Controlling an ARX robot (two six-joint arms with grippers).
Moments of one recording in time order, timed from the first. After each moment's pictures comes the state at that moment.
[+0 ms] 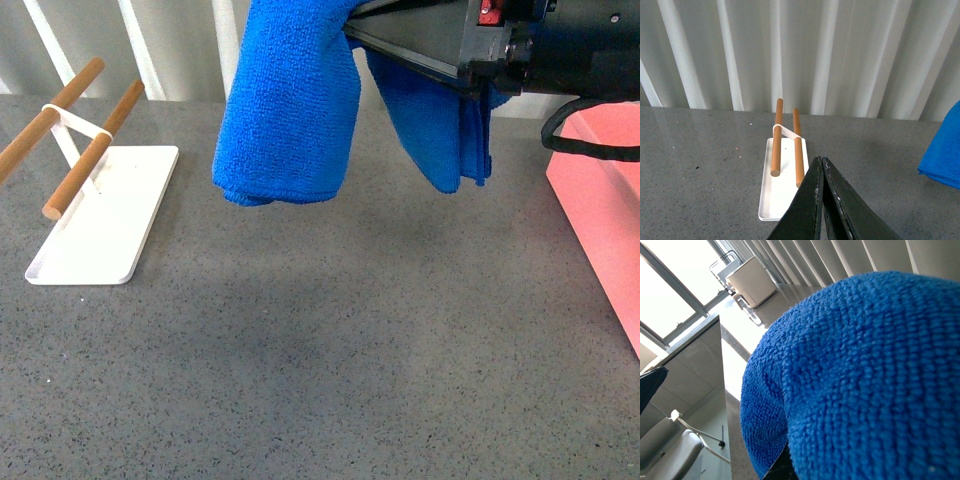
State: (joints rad) left arm 0.00 0.36 0.02 0.37 0.00 -0.01; right arm 0.24 1.86 0.85 0.87 -0.94 0.41
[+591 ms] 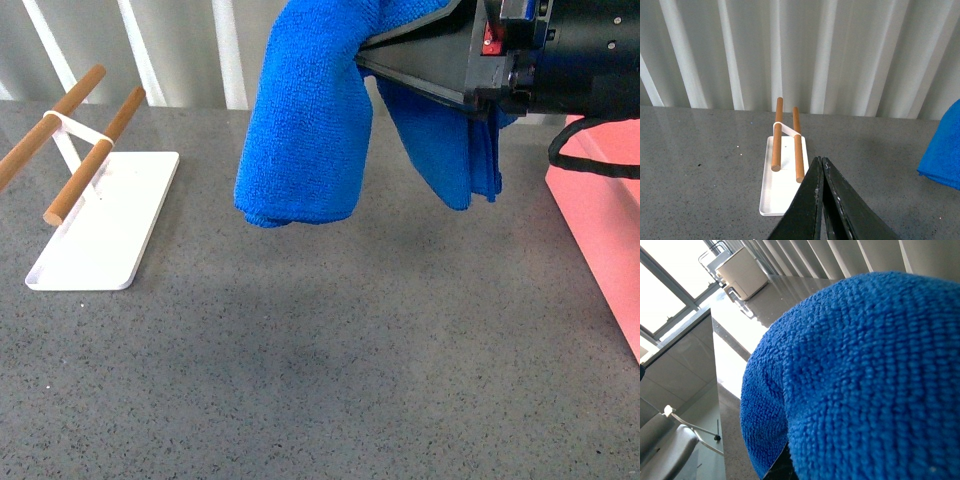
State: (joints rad) left arm 0.00 0.18 0.02 0.18 0.00 -0.01; right arm 0.22 1.86 0.87 0.77 -0.93 0.34
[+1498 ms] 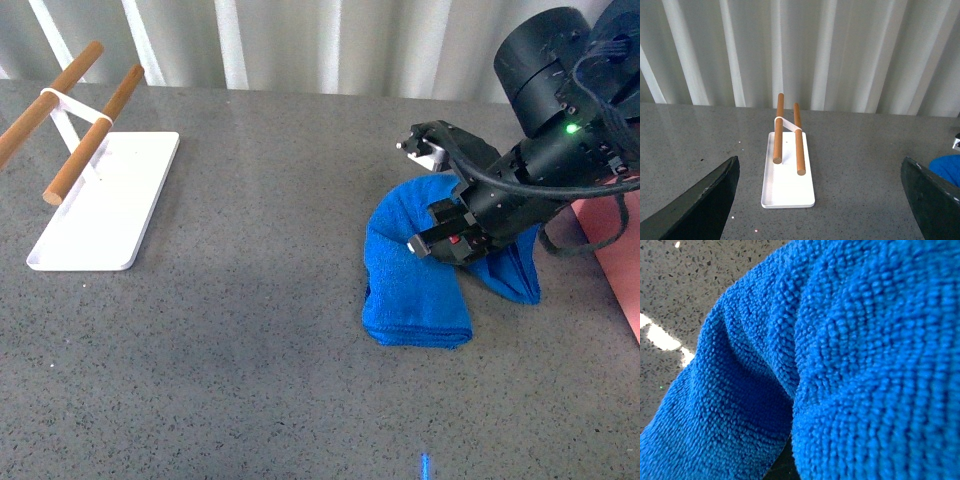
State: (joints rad) left arm 0.00 0.00 0.02 0.00 0.00 -0.01; right arm 0.23 2.26 1.32 -0.27 -0.28 -0.30
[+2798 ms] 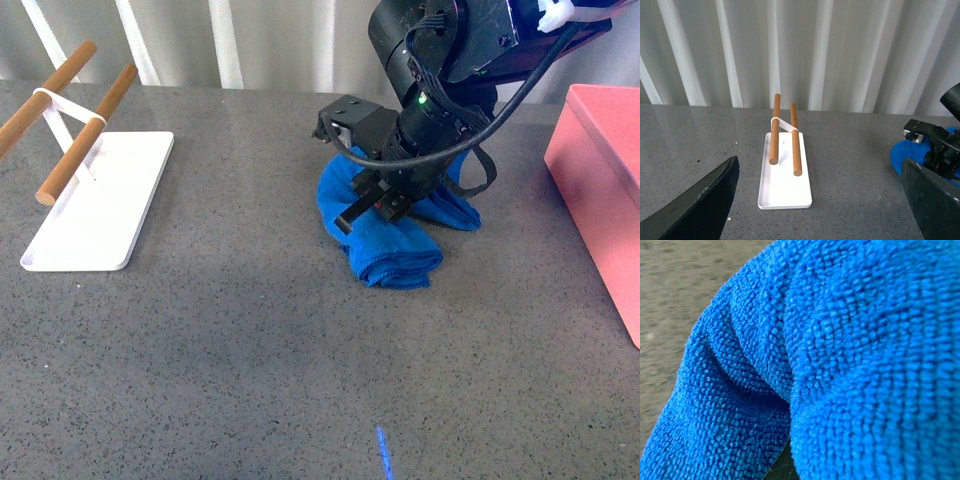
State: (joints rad) left arm 0.00 0.00 0.02 0.00 0.00 -0.01; right arm 0.40 2.47 1.69 -0.39 -0.08 -0.42
